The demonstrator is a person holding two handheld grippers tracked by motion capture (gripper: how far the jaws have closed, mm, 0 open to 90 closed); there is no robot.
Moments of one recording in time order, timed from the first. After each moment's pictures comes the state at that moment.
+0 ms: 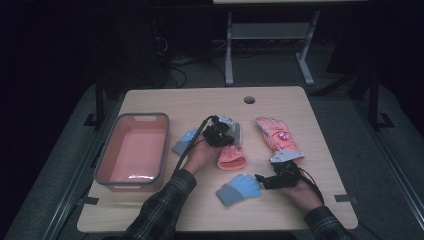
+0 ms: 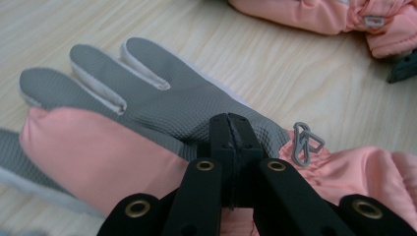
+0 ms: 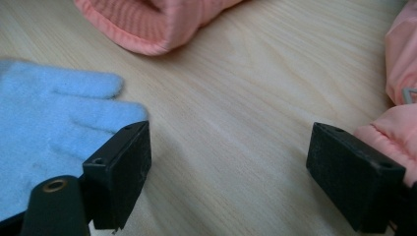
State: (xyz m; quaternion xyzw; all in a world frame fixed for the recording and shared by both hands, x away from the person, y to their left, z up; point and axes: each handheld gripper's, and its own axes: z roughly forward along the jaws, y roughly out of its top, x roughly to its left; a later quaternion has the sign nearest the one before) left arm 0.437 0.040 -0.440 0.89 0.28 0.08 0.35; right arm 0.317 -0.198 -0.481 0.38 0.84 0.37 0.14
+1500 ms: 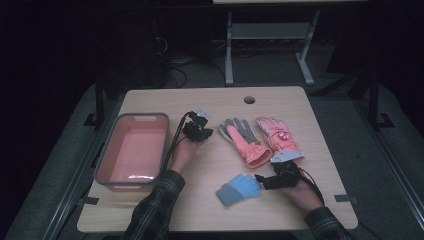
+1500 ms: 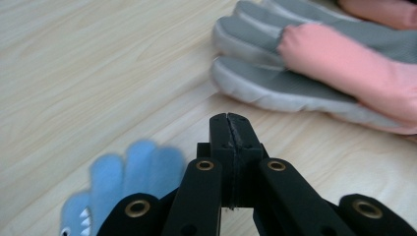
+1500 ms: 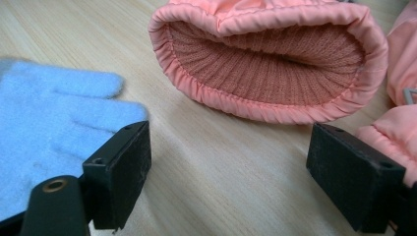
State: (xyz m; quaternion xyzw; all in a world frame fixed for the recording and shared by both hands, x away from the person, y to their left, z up) left arm 0.447 0.107 -0.438 0.84 0.39 0.15 0.34; right arm 0.317 -0.198 -0.482 0.38 0.84 0.37 0.14
